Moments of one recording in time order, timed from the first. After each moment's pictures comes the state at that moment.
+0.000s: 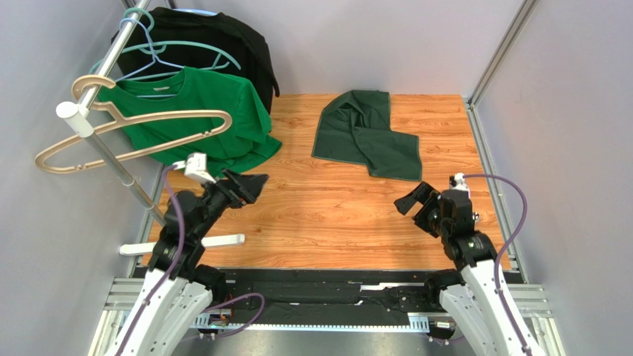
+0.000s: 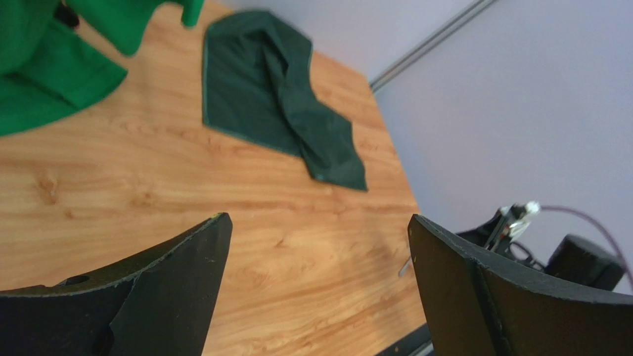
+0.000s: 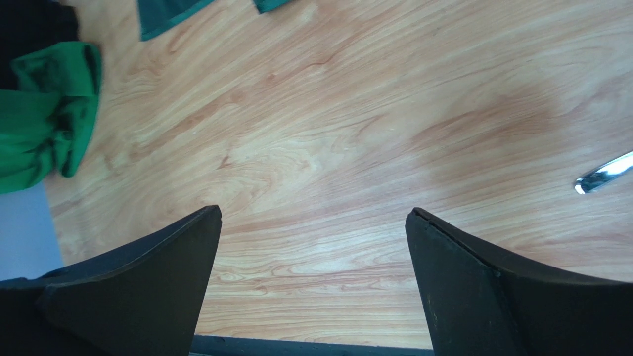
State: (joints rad) left arm -0.33 0.42 0.60 -0.20 0.12 -0.75; right arm 0.19 0.54 0.50 -0.58 -0.05 0.78
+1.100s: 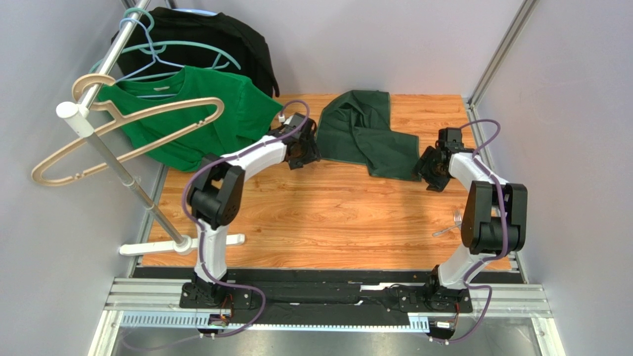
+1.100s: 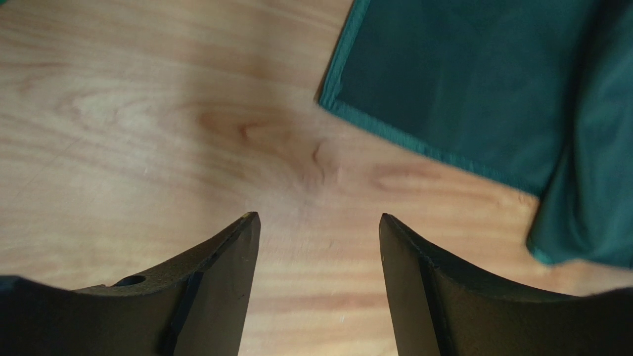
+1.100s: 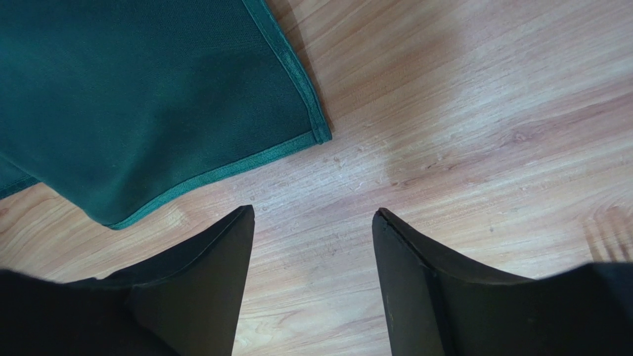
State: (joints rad) left arm -0.53 2.01 1.50 -0.44 -0.11 -0.79; right arm -0.09 1.67 1.08 -0.51 -0.04 0.54
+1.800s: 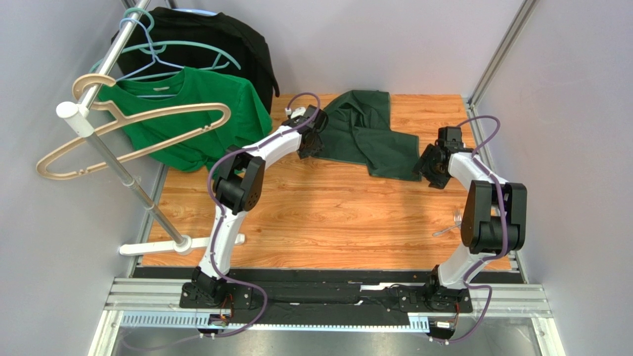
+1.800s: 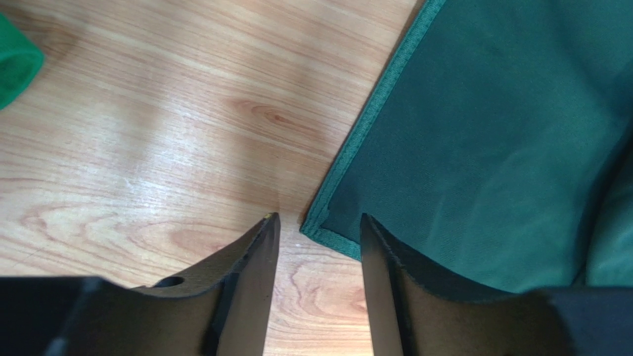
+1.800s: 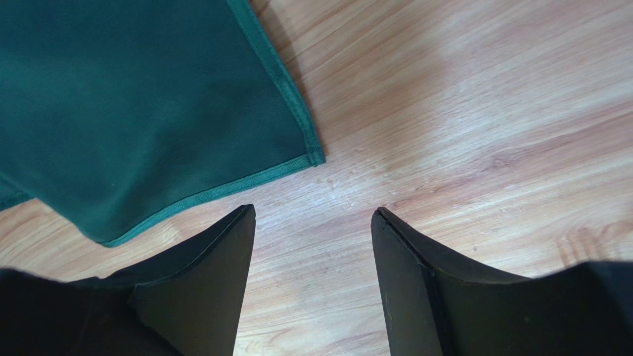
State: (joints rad) left arm -0.54 2.32 1.89 -0.58 -0.27 -0.86; right arm -0.09 1.68 1.08 -0.47 0.00 0.50
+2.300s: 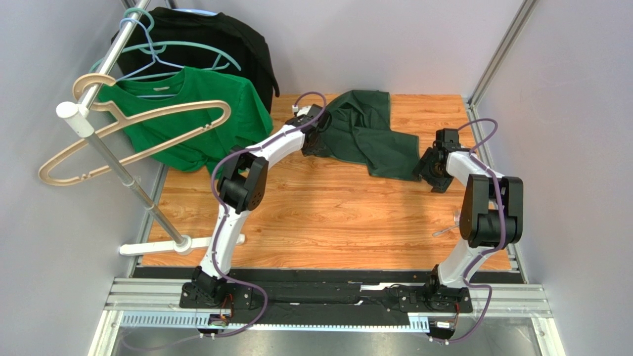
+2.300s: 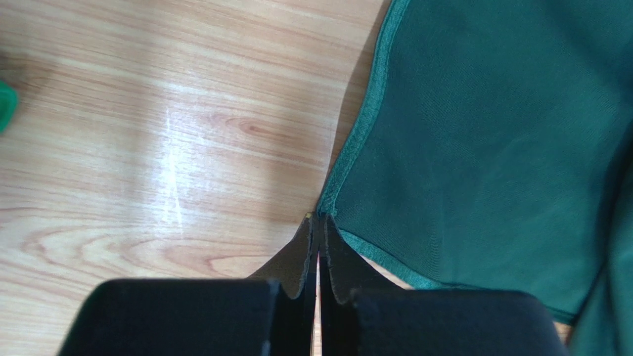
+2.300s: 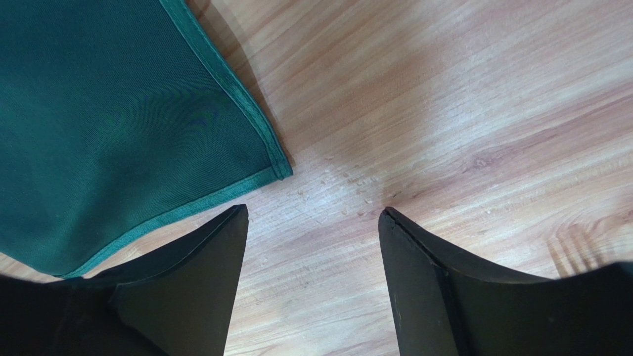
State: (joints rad) left arm -0.55 2.37 1.98 -0.62 -0.28 -0.76; right arm -0.09 1.74 1.09 -0.49 0.06 0.53
